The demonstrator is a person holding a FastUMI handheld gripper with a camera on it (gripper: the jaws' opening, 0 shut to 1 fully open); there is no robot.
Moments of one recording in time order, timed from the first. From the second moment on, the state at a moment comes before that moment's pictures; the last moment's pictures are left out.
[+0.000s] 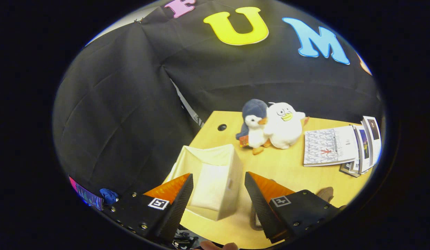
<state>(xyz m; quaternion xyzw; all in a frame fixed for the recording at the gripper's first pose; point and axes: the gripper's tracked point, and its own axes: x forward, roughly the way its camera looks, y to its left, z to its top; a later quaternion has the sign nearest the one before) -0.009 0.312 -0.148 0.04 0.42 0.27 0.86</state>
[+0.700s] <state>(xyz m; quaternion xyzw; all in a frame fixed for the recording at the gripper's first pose) -0.042 0.197 -0.264 -0.01 0.50 0.21 0.84</state>
